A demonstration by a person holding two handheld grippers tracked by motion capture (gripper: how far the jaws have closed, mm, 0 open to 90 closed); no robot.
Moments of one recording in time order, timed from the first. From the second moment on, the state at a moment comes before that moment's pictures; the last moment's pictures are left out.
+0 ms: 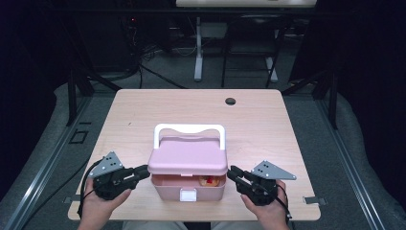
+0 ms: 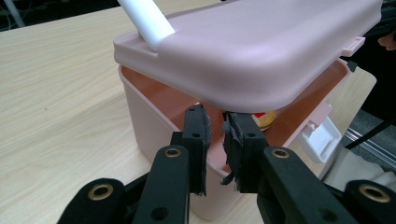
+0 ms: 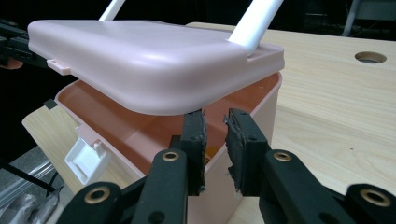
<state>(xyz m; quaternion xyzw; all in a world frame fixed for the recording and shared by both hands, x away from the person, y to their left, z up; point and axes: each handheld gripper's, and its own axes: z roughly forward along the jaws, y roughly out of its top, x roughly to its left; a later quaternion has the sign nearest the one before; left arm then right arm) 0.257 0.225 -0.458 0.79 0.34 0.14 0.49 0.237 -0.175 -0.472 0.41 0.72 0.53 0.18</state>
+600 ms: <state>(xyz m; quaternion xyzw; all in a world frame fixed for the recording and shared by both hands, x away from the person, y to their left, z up) 0.254 0.228 -0.470 0.79 0.35 0.13 0.49 0.235 -0.181 -0.481 0.42 0.72 0.52 0.18</state>
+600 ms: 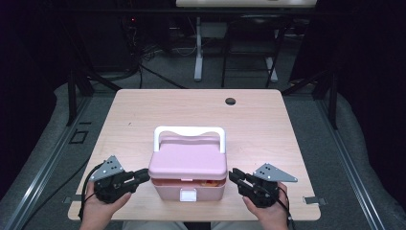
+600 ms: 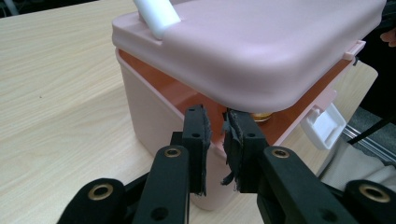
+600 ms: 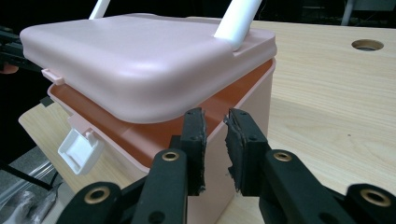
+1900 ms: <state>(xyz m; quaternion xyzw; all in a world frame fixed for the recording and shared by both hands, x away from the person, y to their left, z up) 0.266 0.242 -0.469 0.78 0.37 0.13 0.49 0.245 -0.186 -0.478 0.43 0.71 0.52 0.18</state>
